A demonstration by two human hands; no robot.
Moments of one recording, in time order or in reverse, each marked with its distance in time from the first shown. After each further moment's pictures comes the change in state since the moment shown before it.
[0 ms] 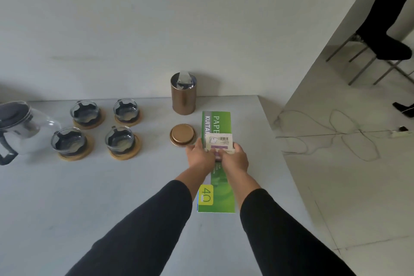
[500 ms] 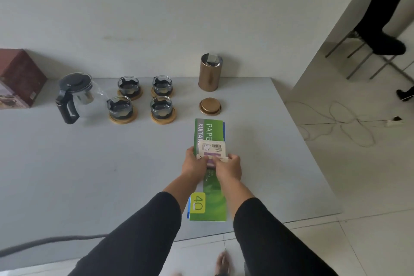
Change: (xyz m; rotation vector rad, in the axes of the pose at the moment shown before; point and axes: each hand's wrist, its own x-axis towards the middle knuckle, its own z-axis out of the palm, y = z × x) left_hand -0.110 -0.132 -0.098 -0.242 -0.072 -0.117; right_hand -0.183 0.053 0.060 0.097 -0.004 0.168
